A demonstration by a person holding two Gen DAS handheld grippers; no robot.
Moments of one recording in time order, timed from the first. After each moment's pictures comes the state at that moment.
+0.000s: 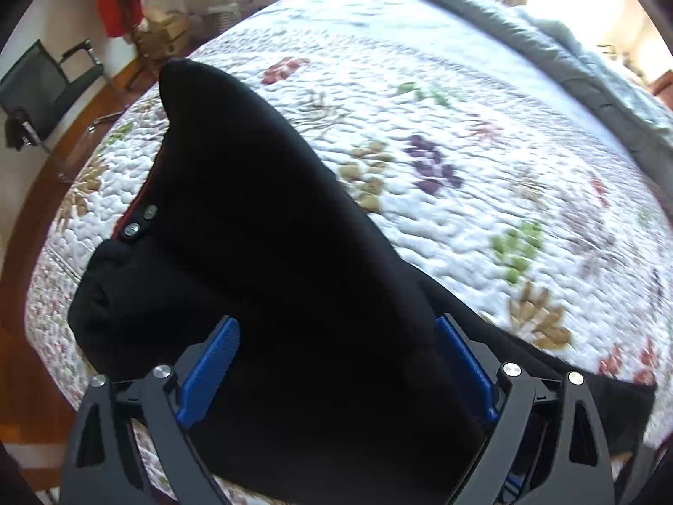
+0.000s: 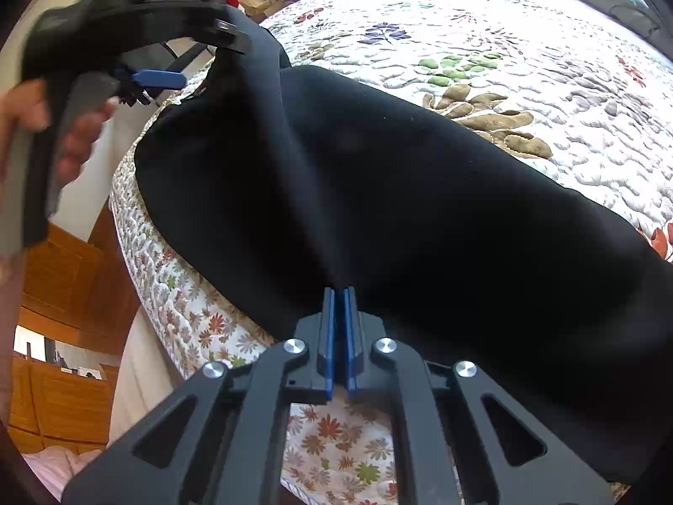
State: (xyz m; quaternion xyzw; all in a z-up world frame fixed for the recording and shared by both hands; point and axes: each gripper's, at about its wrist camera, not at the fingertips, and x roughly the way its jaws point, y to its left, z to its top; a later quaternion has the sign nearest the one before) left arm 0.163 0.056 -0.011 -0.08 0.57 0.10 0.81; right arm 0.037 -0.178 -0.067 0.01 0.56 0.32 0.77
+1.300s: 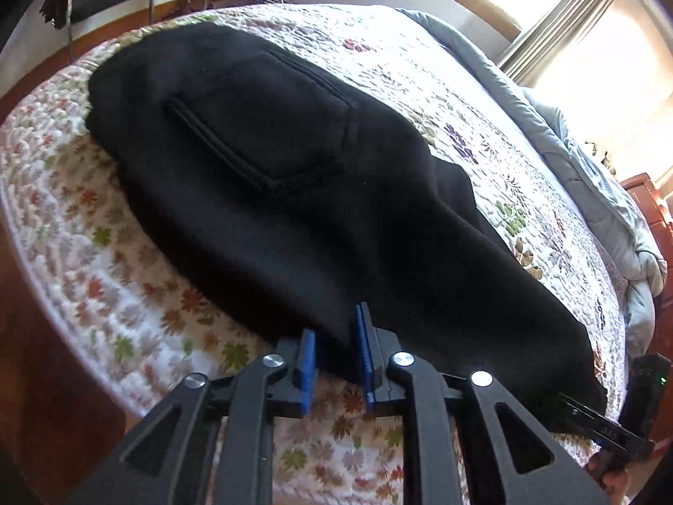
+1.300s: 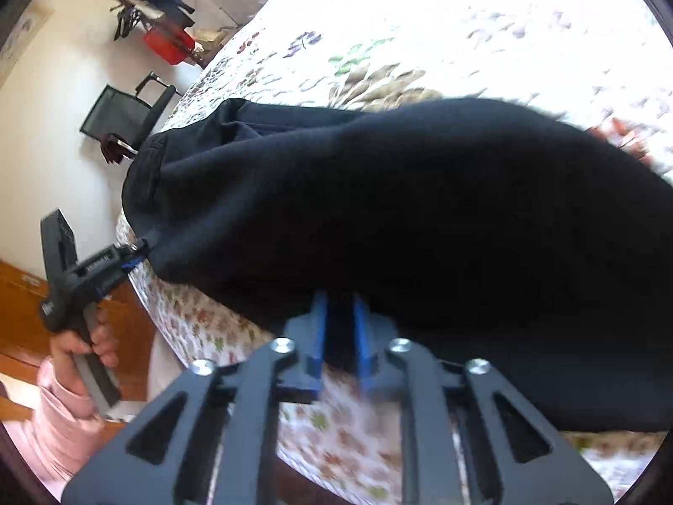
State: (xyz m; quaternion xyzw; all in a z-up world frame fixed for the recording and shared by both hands) left arm -0.029 0.118 -0.070 -0.26 0.48 0.06 0.84; right arm 0.029 -0.253 -0.064 0.10 0.58 0.28 0.76
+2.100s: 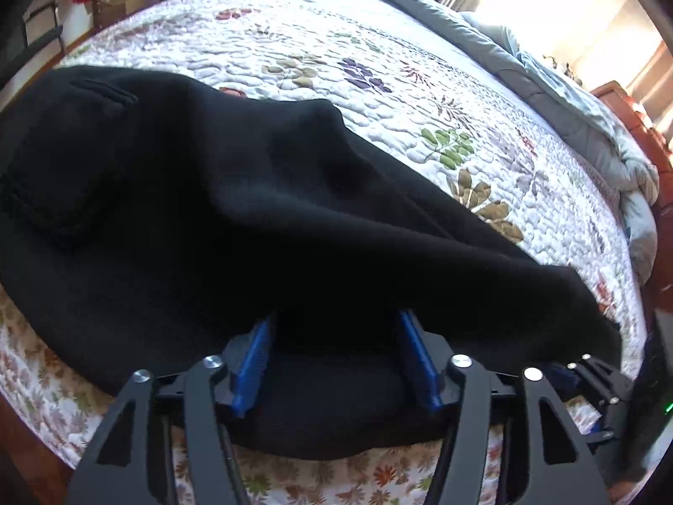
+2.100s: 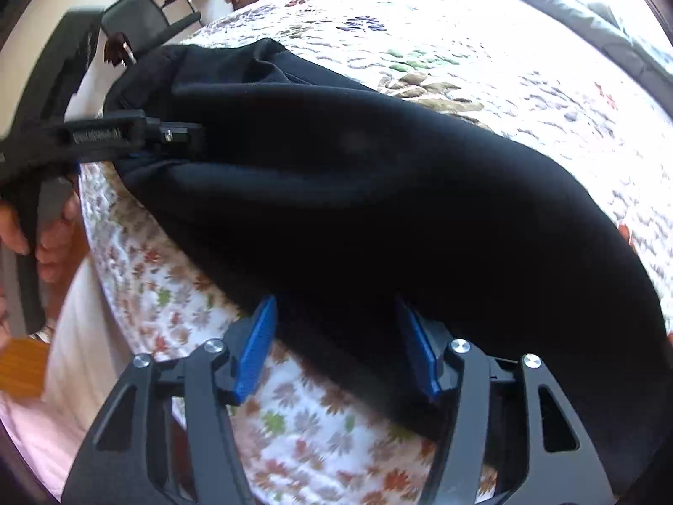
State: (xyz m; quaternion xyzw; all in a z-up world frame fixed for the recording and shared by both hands) left arm 0.032 0.041 -0.081 -0.17 0.53 -0.03 0.83; right arm 0.017 -0.205 -0.079 -0.11 0.54 0.30 0.78
